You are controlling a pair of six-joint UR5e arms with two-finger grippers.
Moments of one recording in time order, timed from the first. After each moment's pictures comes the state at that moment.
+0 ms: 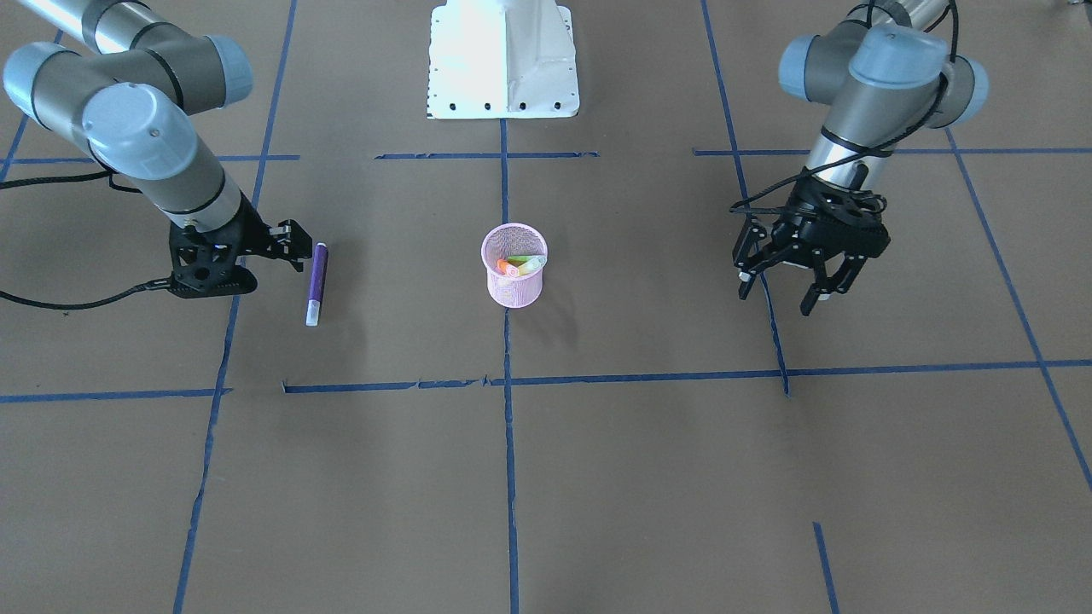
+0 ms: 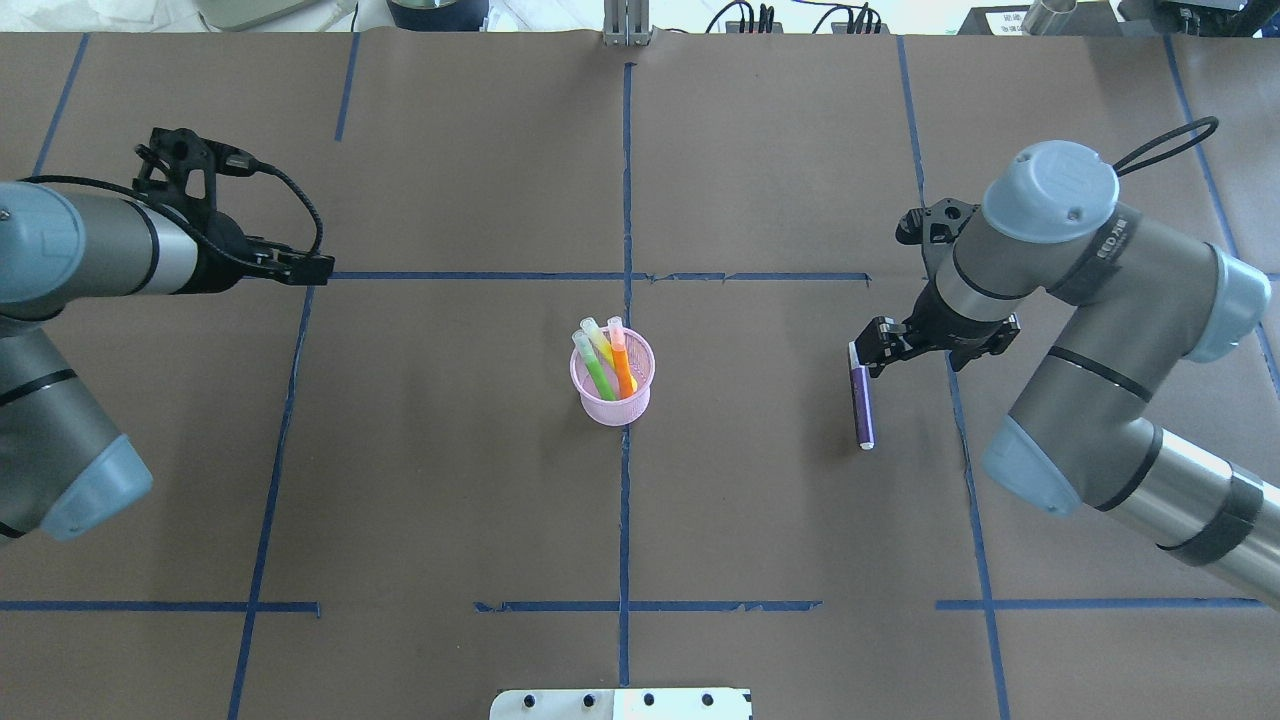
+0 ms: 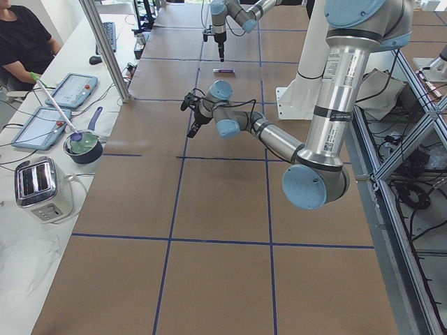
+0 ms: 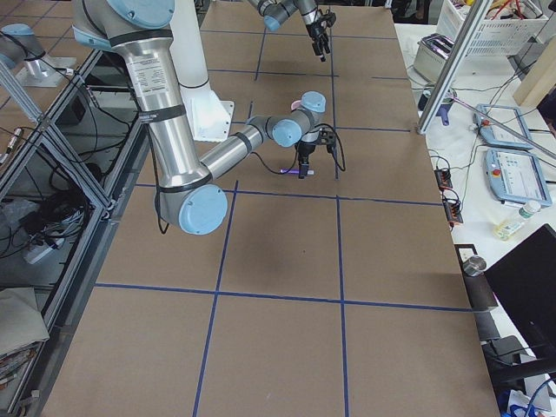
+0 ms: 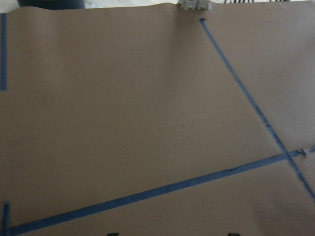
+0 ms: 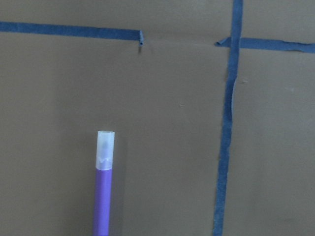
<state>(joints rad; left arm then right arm) -0.82 -1.75 -1.80 -2.14 -1.78 -0.76 0.73 -1.22 1.75 -1.56 2.11 0.90</state>
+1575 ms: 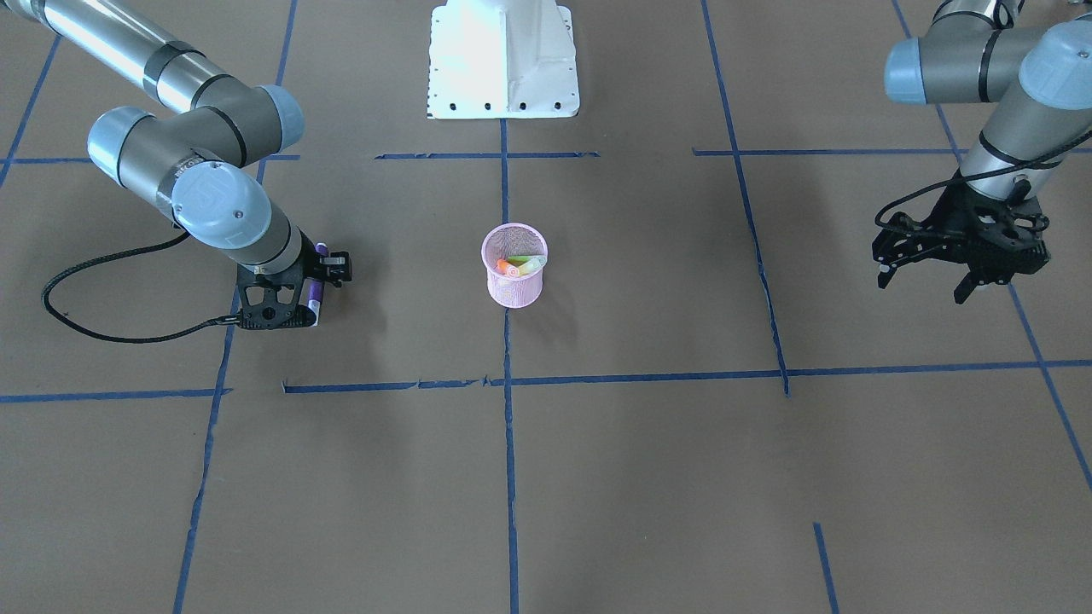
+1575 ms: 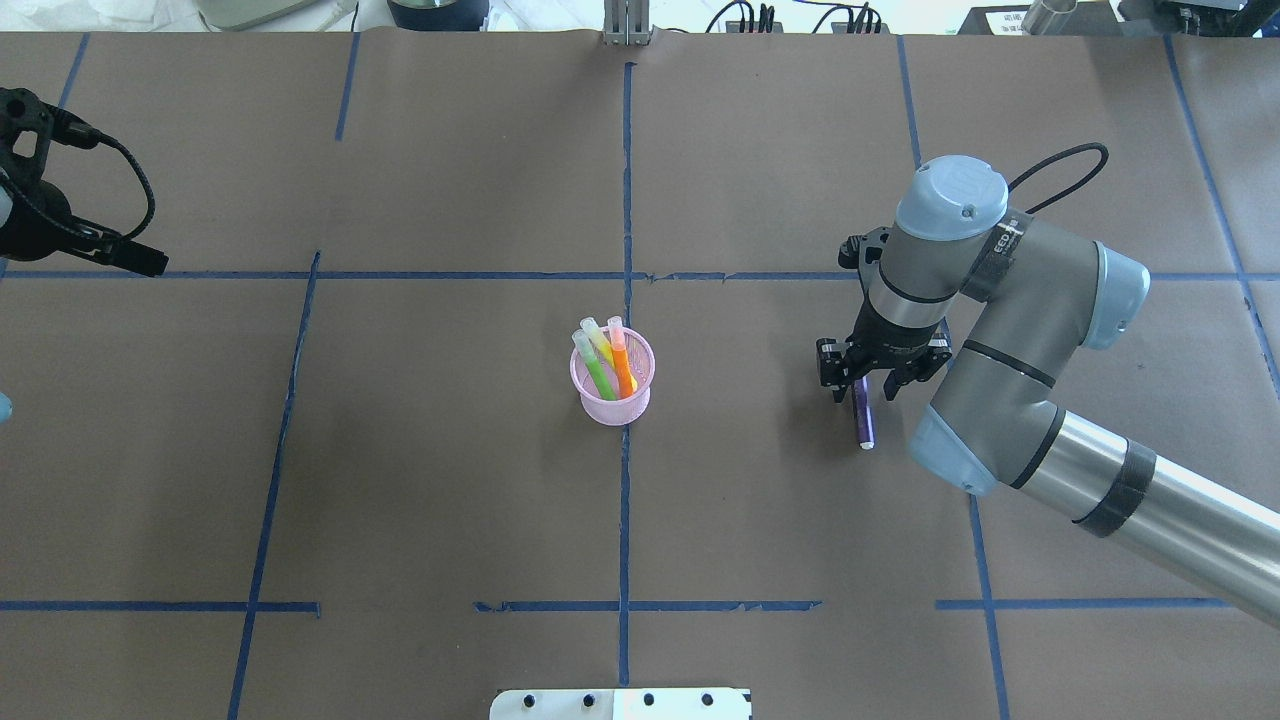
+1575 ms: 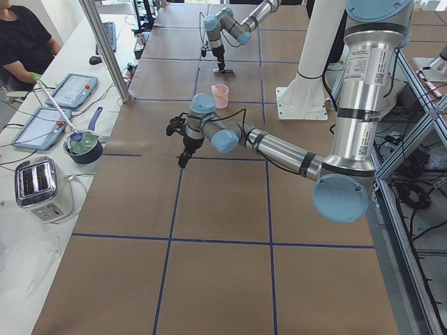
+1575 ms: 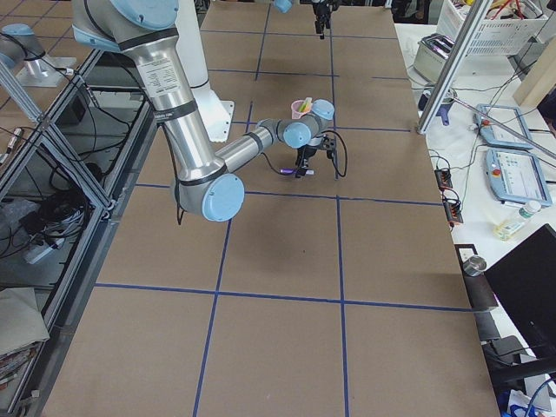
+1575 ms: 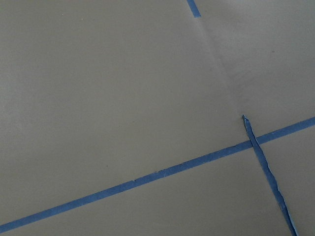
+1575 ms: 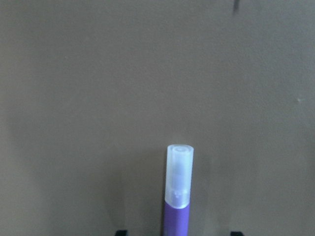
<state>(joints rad) -1.02 -1.66 -1.82 -1.96 -2.00 -0.50 0.70 -1.13 1.58 -1.55 2.21 0.91</state>
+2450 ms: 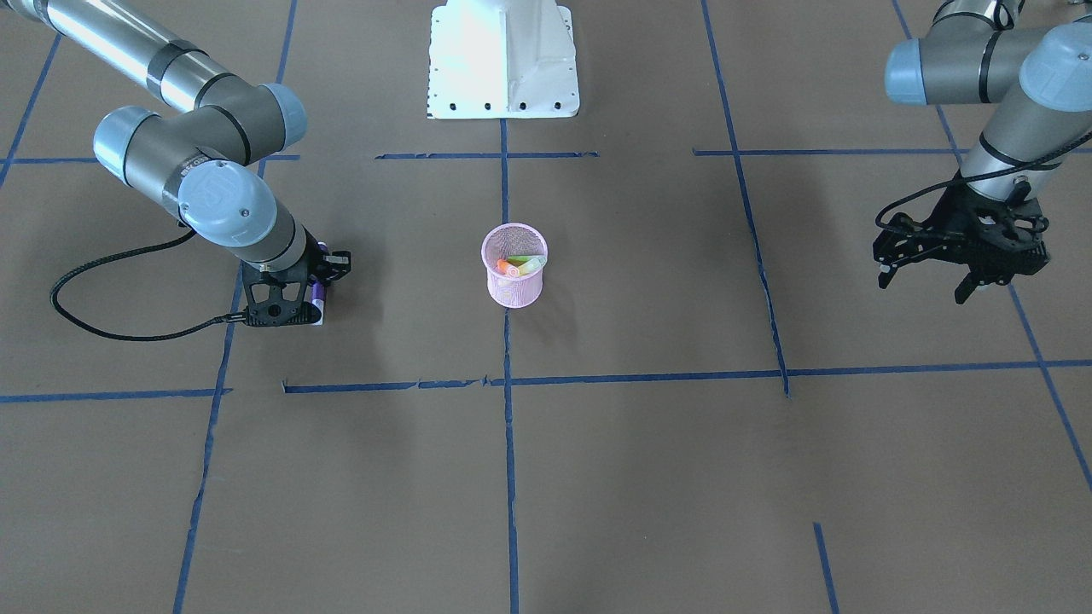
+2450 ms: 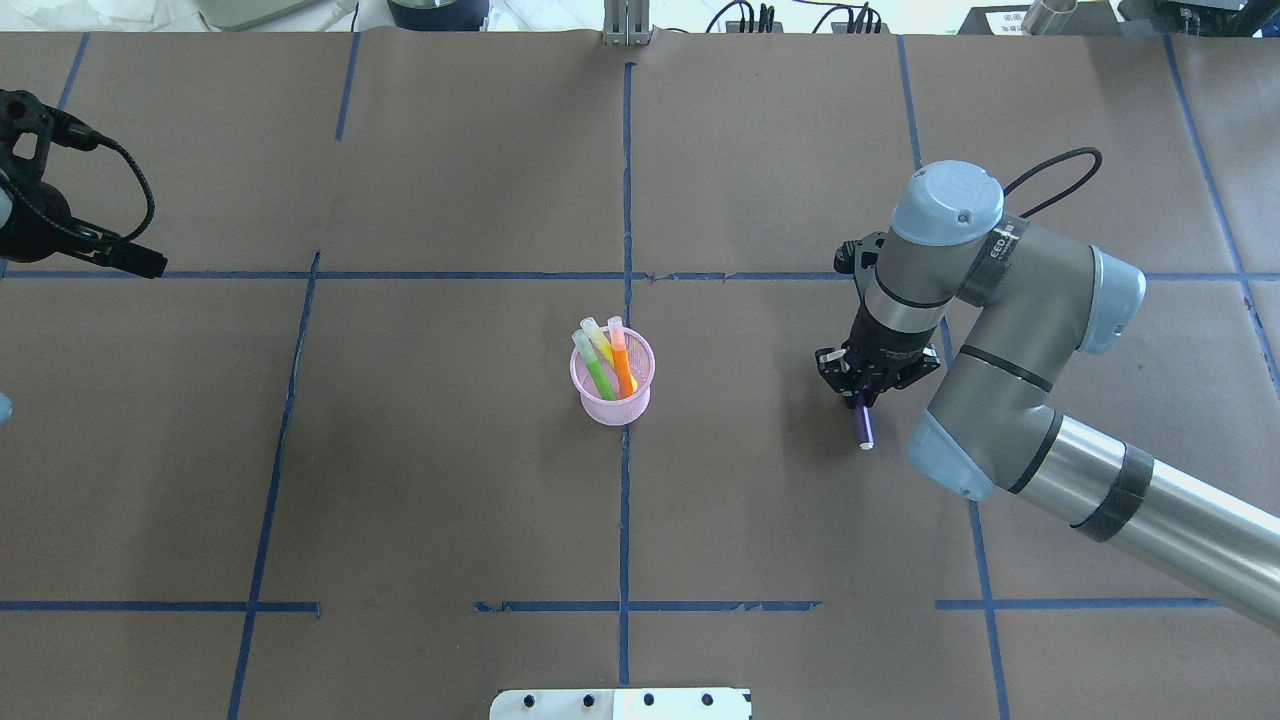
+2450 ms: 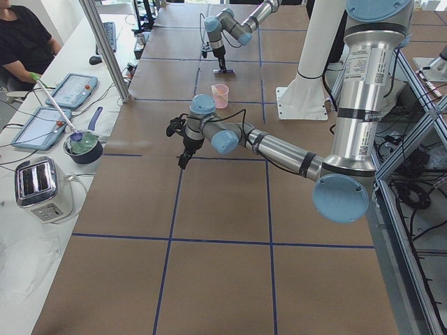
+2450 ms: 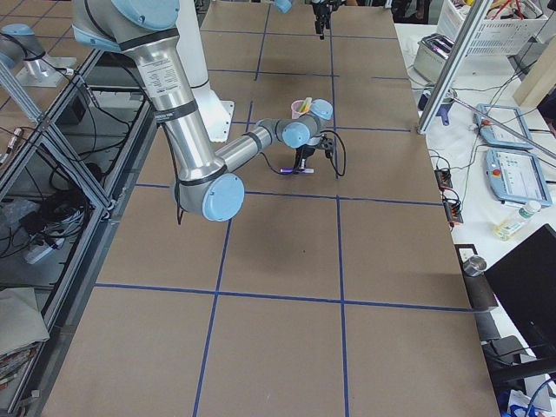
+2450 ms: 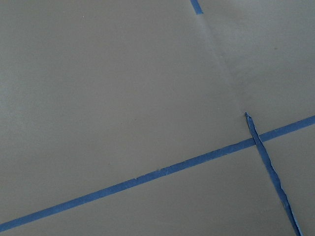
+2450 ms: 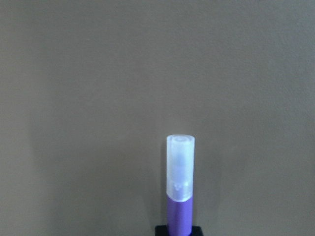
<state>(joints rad) -1.02 -1.66 -1.81 -1.96 -2.00 -0.50 0.69 -1.13 1.62 -1.55 2.20 0.92</state>
